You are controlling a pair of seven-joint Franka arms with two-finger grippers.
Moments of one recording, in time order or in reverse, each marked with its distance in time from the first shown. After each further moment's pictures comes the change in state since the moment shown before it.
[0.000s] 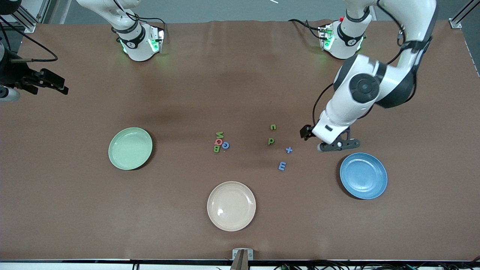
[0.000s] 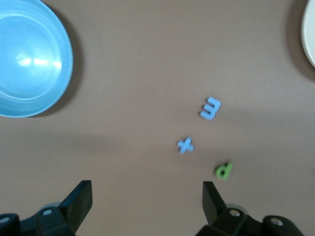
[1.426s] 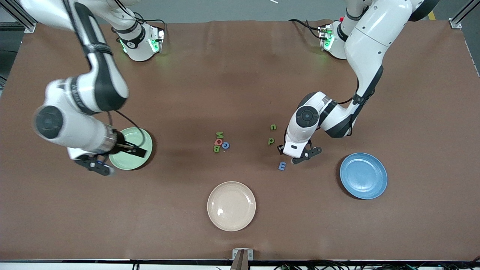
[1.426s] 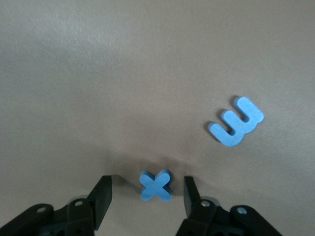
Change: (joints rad) left arm -0.091 0.344 0.000 0.008 0.261 0.259 -0.536; right arm 0.290 0.531 0.021 0.094 0.089 0.437 0.677
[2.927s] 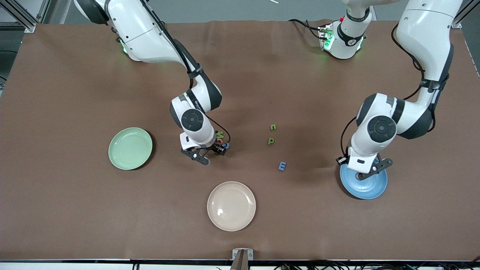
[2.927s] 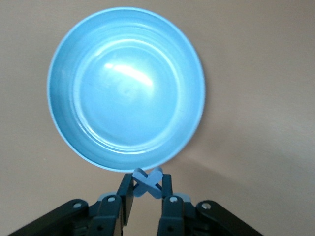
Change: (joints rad) left arm 0.309 -0.177 0.010 0.036 0.009 -0.242 0.294; right arm 0.347 0.313 -0.001 -0.006 0.000 0.398 0.371
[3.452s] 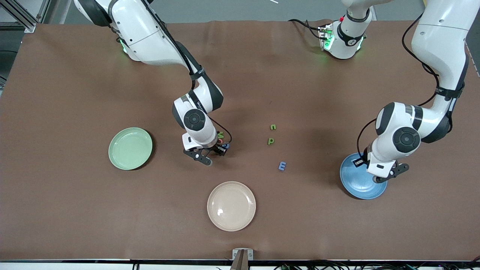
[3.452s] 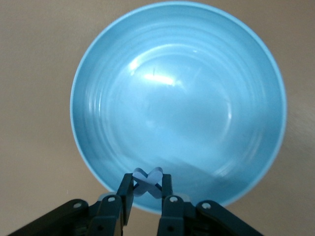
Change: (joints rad) left arm 0.123 0.077 0.003 -0.012 0.000 0.069 0.151; right arm 0.010 0.023 -0.001 0.002 -0.002 0.052 0.000
